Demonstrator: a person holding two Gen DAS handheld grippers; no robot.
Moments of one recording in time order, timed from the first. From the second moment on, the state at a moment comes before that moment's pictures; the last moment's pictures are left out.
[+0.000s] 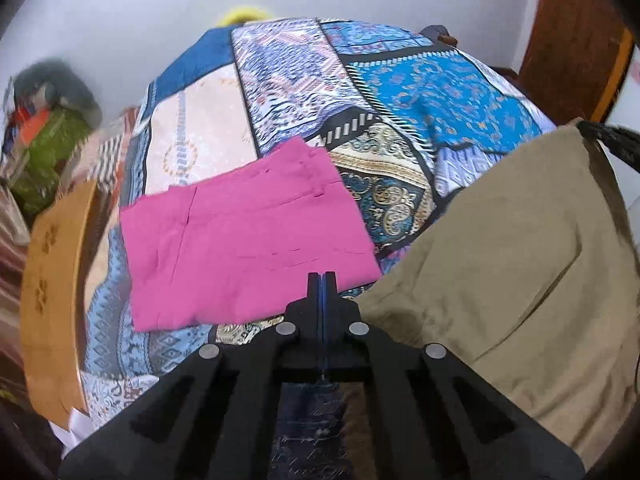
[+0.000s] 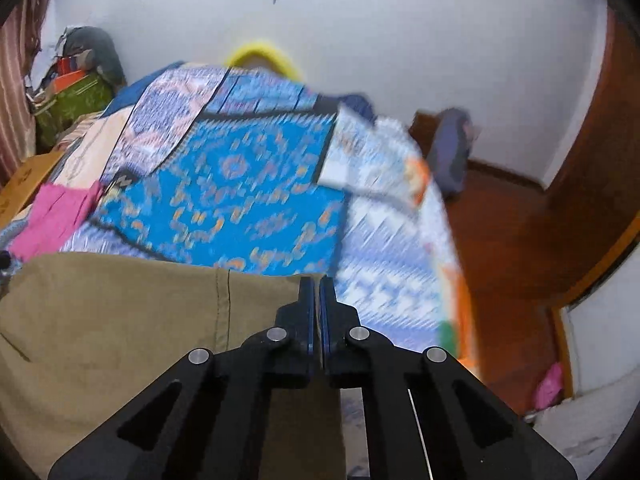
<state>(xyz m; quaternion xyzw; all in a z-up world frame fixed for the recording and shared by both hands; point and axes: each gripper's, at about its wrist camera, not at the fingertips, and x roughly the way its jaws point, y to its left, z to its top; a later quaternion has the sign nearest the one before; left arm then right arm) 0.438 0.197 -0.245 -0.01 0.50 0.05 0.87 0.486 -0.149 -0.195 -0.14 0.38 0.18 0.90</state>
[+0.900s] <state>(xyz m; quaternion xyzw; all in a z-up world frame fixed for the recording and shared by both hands) 0.451 0.161 -0.253 -0.05 0.52 -0.02 0.85 0.467 -0.163 -0.199 -0.11 0.38 0.19 0.90</state>
